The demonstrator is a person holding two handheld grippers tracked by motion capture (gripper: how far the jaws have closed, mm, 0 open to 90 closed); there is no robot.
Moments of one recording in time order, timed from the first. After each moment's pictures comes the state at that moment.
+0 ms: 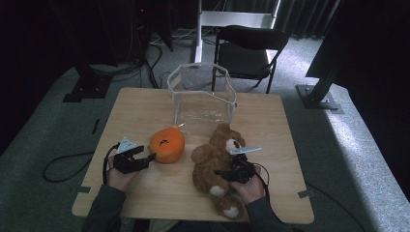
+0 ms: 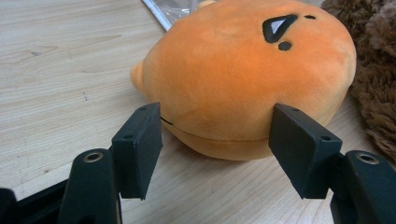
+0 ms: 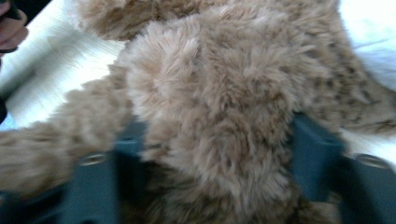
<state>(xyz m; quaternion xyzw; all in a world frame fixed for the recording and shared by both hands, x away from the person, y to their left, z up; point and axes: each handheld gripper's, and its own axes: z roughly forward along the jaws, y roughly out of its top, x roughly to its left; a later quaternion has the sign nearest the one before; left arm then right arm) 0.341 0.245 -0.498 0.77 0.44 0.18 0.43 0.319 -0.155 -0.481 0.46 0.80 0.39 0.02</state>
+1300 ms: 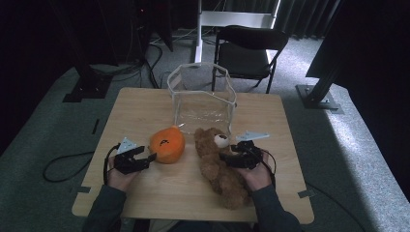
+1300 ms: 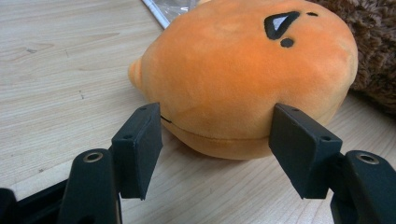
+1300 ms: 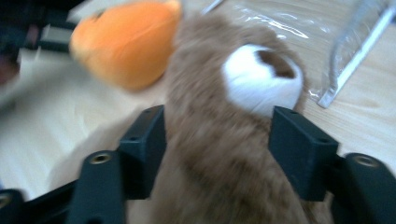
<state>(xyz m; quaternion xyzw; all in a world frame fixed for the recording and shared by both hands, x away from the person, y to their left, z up) 0.341 0.245 -0.500 0.76 0.44 0.18 0.43 0.336 -0.163 -0.429 0.43 0.80 0.41 0.11</state>
